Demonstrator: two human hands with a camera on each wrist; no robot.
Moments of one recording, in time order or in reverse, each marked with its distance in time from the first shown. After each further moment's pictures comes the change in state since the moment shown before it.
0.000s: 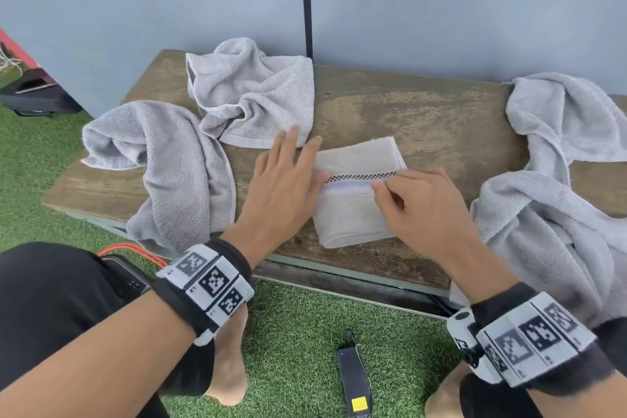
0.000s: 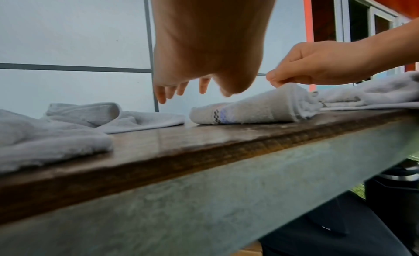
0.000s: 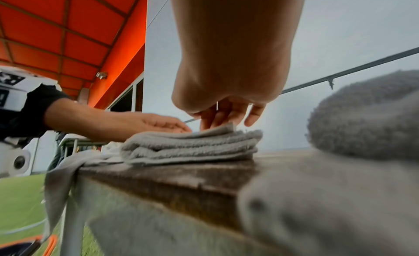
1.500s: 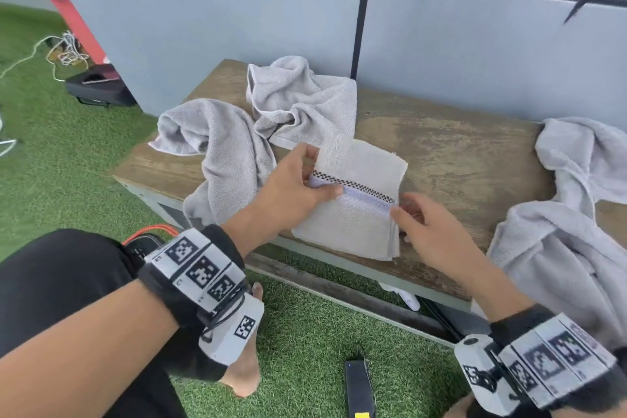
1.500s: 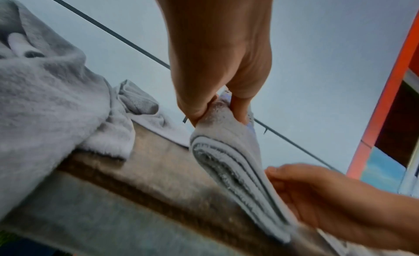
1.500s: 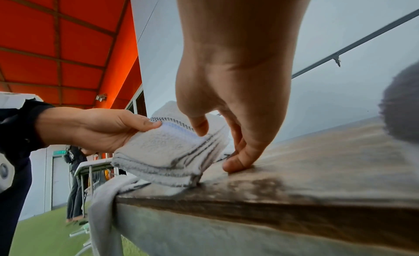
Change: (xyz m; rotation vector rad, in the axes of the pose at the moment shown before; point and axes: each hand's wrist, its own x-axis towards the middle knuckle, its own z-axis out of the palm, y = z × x) left_hand -0.040 -0.016 -0.062 -1.062 -0.047 -0.352; right_hand -0.008 -0.036 -0.006 0.462 -0.454 0.488
